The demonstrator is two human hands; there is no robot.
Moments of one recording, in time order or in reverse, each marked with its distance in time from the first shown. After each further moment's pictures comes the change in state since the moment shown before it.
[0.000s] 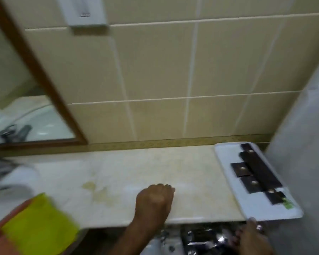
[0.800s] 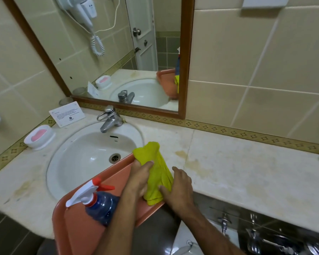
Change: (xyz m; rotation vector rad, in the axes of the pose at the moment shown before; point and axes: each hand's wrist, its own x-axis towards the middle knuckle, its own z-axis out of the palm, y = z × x) left_hand -0.147 -0.247 -0.096 -1.437 0.241 -1.406; right_hand -0.282 0.087 0.261 -0.914 -0.815 -1.052
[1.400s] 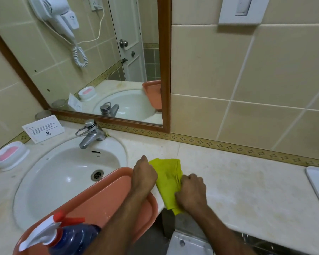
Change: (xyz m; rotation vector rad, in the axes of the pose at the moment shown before) left_hand 0.054 0.006 0.072 1.085 0.116 0.327; right_hand 0.060 0.049 -0.070 -0.338 -0.061 0.114
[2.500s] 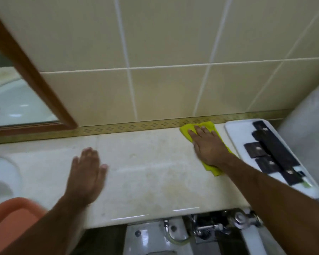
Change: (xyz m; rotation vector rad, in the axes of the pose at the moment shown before) left_hand 0.036 0.019 0.107 0.487 -0.174 0.581; right_hand 0.063 0.313 -0.072 -0.402 0.130 0.050
